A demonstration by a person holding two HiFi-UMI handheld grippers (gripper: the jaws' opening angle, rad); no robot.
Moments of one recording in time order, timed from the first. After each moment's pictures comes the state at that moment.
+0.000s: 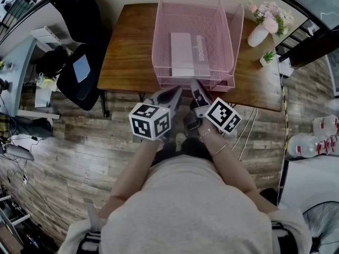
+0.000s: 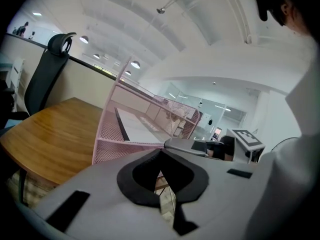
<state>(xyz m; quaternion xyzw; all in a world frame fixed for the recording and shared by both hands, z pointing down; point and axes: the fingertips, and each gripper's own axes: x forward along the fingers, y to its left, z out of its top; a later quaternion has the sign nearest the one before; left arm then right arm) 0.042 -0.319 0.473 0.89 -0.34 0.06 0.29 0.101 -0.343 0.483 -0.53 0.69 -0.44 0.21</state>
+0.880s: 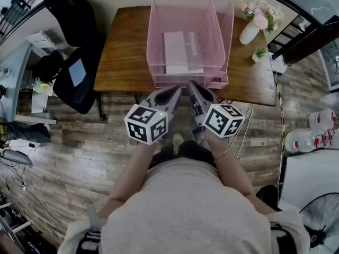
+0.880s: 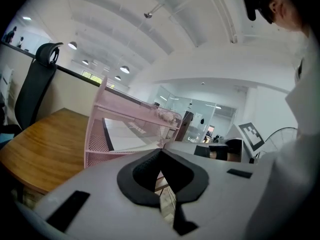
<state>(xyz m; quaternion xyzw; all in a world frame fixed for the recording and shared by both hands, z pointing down) 0.051 -0.295 0.439 0.92 -0.30 0.05 0.24 0.088 -0.311 0.440 -0.49 0.81 -0.31 0.10</state>
